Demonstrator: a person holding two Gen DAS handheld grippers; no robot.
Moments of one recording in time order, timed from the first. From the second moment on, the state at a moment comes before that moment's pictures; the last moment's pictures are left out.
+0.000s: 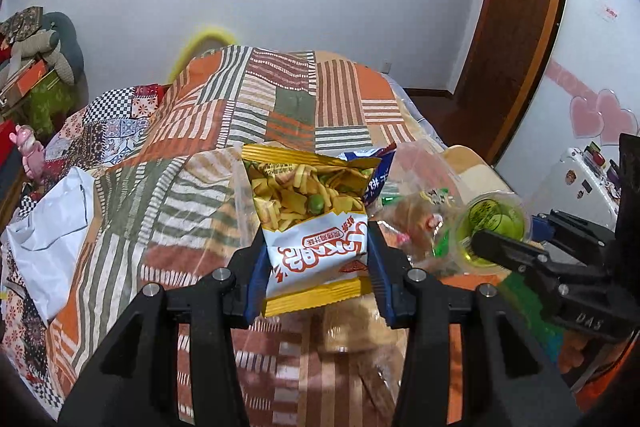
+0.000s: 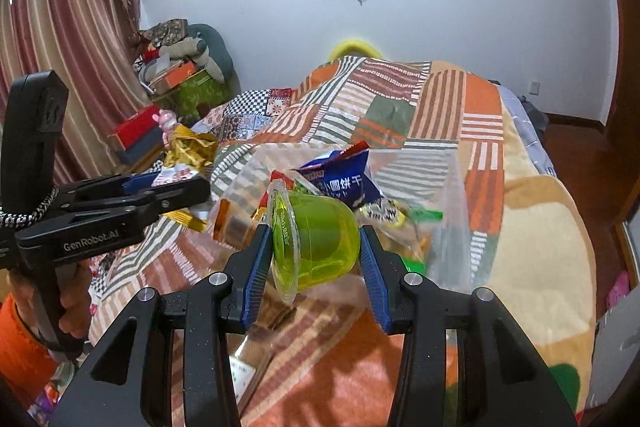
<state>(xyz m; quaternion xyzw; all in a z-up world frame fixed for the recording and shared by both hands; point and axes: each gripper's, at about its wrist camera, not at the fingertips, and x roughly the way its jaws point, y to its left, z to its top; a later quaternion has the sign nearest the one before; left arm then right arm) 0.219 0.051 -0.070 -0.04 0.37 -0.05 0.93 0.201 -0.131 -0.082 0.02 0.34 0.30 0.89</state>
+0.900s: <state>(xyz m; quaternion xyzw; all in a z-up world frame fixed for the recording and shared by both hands) 0.269 0.062 -0.109 -0.08 0.41 -0.04 0.91 0.236 -0.091 -0.103 -0.02 0.36 0.30 0.88</state>
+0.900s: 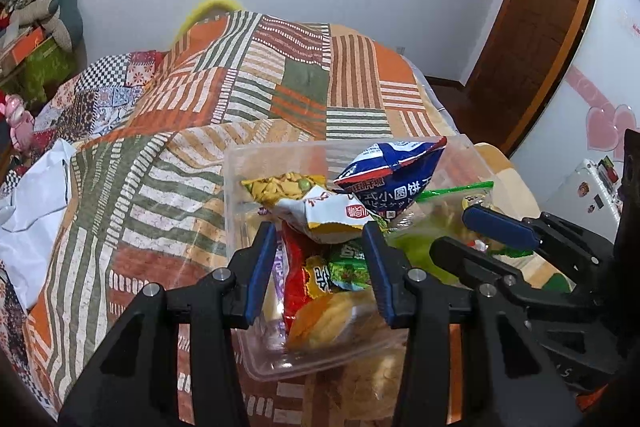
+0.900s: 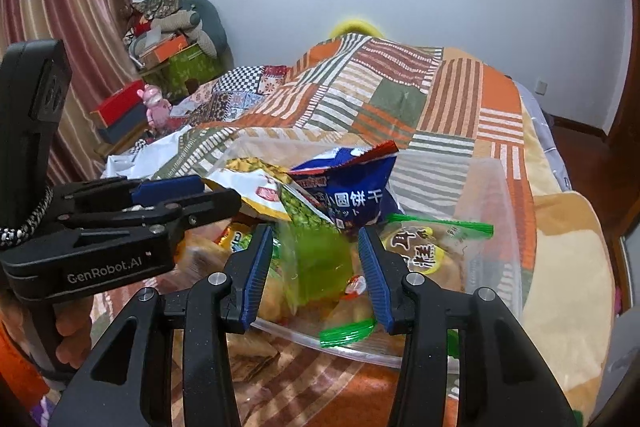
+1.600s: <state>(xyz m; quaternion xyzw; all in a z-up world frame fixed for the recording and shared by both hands) 0.176 0.070 -0.075 -0.06 0.38 -0.02 0.92 0.175 -0.100 -0.090 -0.03 0.37 0.31 0.87</state>
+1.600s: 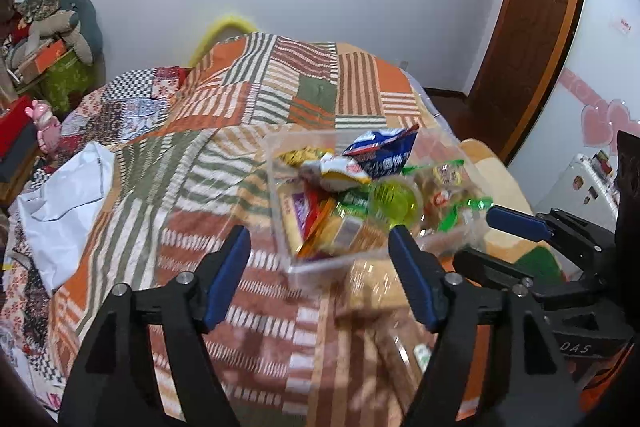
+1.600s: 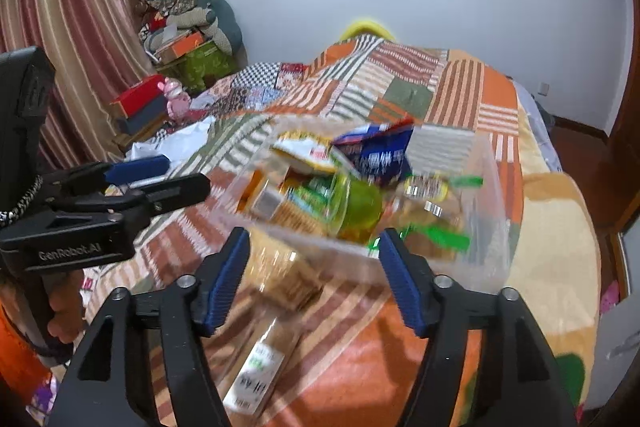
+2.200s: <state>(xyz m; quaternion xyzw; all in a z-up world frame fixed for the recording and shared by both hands) 0.131 0.068 -0.117 -0.06 0.43 0.00 0.90 0.143 -0.071 -0.173 -0.05 0.47 0.34 0.81</state>
